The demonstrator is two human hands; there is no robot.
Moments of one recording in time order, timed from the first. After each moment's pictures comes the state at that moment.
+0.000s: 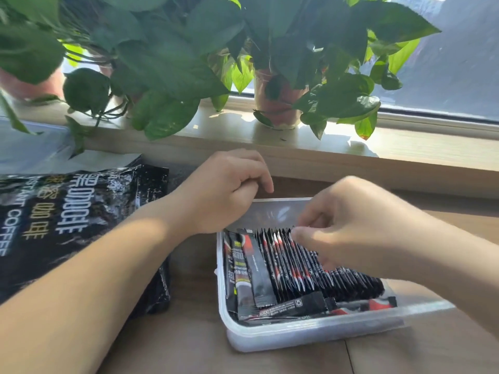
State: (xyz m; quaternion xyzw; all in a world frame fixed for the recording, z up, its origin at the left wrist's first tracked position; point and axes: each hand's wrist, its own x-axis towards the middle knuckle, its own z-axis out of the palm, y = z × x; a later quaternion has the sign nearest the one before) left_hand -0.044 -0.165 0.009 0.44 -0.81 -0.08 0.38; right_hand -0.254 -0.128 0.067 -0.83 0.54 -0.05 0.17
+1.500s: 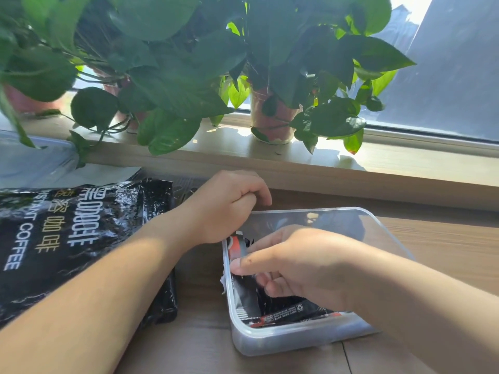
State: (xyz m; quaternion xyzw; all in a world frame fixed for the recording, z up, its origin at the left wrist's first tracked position) left_hand -0.040 -0.165 0.009 0.47 -0.79 -0.18 0.35; right_hand -0.206 -0.110 0.041 -0.56 0.50 -0.11 0.65
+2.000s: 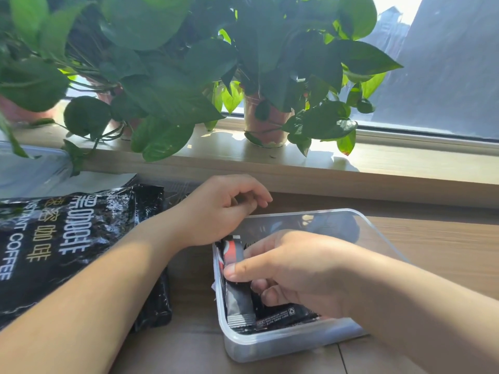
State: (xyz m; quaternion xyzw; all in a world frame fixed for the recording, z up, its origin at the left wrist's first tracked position) left_hand -0.036 -0.163 0.010 0.45 -0.79 -0.22 0.36; right_hand -0.206 -0.108 0.041 -0.57 0.49 -0.11 0.65
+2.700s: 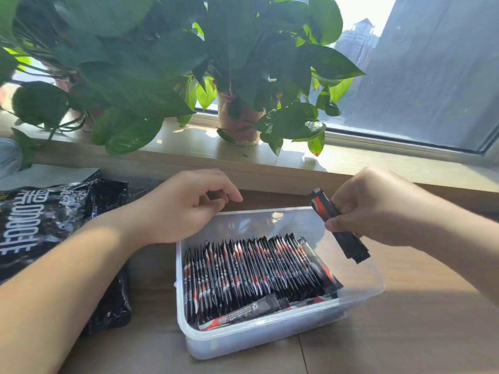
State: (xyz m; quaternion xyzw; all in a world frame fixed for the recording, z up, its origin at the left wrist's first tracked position) left_hand -0.036 -0.160 0.013 0.42 -0.82 -0.19 0.35; right_hand -0.318 -0.142 0.097 -0.75 0.65 -0.08 0.09
